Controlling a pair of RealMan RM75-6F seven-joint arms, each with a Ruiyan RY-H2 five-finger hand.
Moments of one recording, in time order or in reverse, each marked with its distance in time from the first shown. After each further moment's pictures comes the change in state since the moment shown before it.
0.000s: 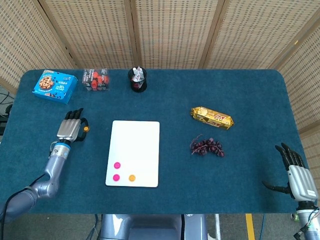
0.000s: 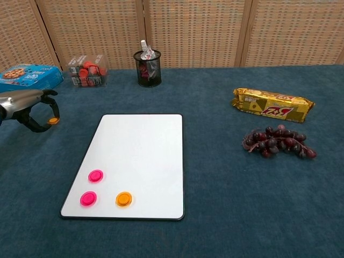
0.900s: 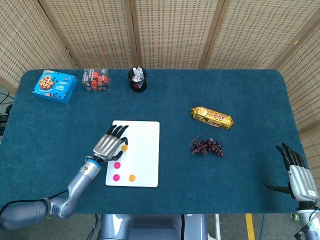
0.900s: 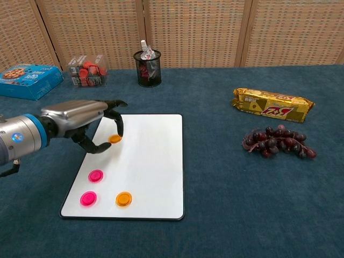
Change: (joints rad) left arm -0.039 0.024 0.087 -0.487 0.087 0.119 0.221; right arm -0.001 0.002 0.000 0.004 -0.002 0.001 0.015
